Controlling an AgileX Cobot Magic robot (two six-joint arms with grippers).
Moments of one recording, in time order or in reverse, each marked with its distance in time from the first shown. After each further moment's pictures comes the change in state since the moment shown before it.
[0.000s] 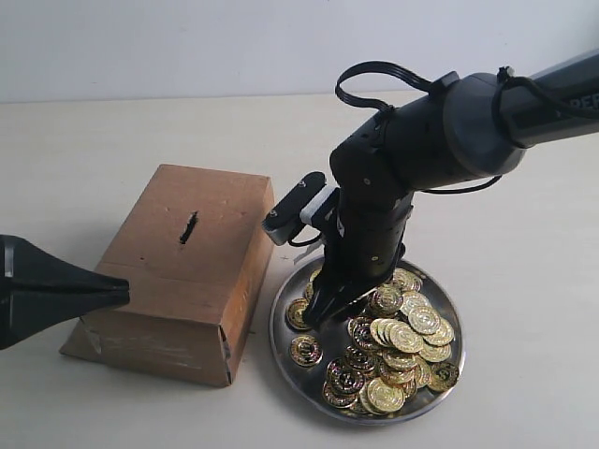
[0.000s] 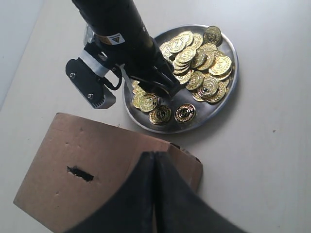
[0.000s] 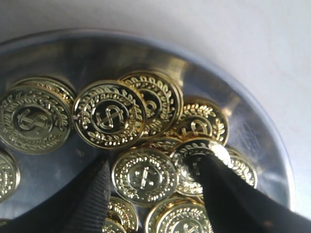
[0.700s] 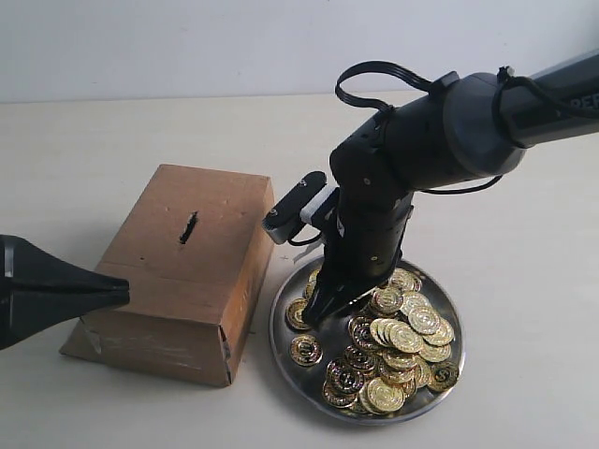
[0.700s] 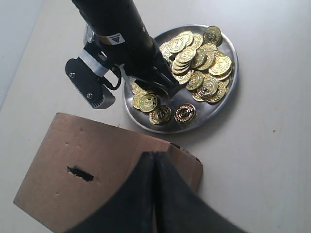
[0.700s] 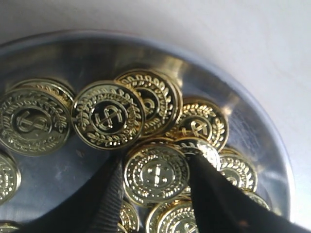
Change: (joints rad) left arm 0.000 0.000 0.000 0.000 0.000 0.000; right arm 0.000 0.000 0.000 -0.003 0.000 0.013
